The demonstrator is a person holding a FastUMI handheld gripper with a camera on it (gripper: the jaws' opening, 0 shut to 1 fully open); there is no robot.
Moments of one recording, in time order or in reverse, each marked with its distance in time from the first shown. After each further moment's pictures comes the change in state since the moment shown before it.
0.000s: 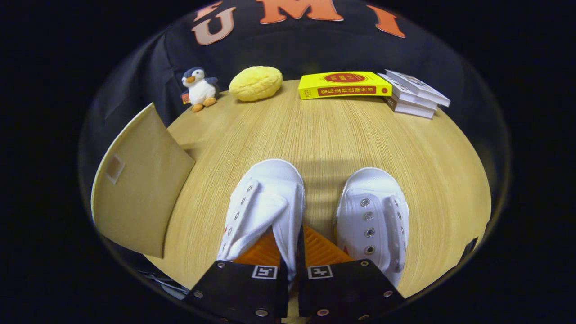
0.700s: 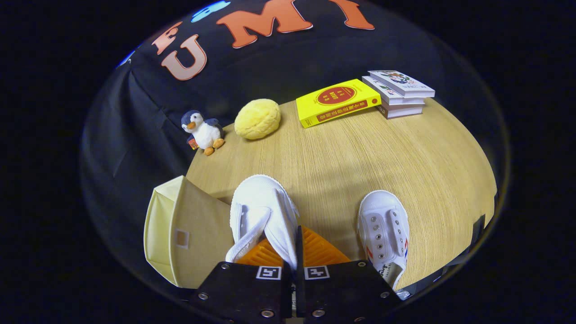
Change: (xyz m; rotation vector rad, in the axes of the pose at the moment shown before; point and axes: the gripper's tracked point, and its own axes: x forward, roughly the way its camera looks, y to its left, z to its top) arm -0.079 0.059 0.085 0.187 -0.052 0.056
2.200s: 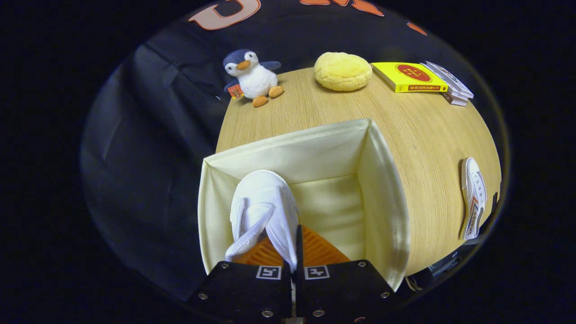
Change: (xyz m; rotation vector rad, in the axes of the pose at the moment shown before) arm 0.077 0.262 -0.097 -0.025 0.296 -0.071
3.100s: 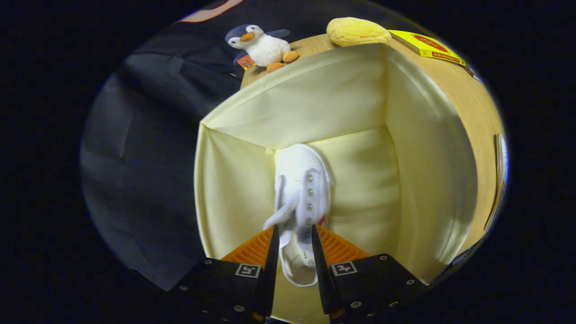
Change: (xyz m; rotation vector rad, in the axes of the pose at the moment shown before) arm -0.015 0.033 -0.034 0.041 0.207 0.314
